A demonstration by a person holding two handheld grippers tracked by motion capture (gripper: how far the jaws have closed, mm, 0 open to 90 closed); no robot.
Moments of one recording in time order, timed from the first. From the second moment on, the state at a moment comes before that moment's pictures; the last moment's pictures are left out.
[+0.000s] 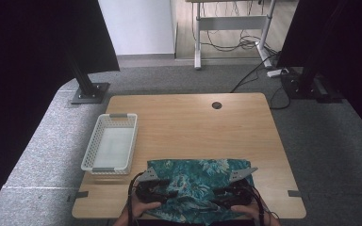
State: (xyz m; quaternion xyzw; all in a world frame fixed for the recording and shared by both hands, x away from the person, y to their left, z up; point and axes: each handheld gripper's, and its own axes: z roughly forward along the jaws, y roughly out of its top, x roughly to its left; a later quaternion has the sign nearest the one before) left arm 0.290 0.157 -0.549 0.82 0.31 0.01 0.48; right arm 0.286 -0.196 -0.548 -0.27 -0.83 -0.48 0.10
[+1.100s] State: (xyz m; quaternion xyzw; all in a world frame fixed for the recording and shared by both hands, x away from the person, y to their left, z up) left arm 0.269 0.157 -0.542 0.83 0.31 0.01 0.47; right arm 0.268 -0.201 -0.540 -0.31 -0.84 -0.45 0.04
